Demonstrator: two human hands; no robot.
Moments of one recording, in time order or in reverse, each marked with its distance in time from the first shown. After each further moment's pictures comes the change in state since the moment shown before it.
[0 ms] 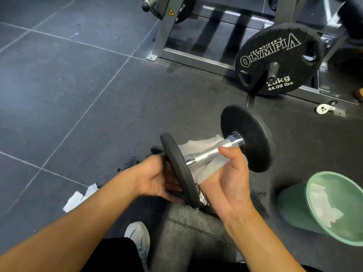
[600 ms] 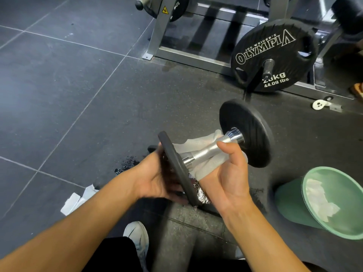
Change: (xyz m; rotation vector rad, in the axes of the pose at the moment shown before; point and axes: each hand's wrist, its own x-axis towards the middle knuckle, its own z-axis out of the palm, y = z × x) left_hand -0.007 0.001 0.015 -0.175 -0.094 -0.027; right_hand -0.002 -0.008 -0.001 0.027 0.051 -0.050
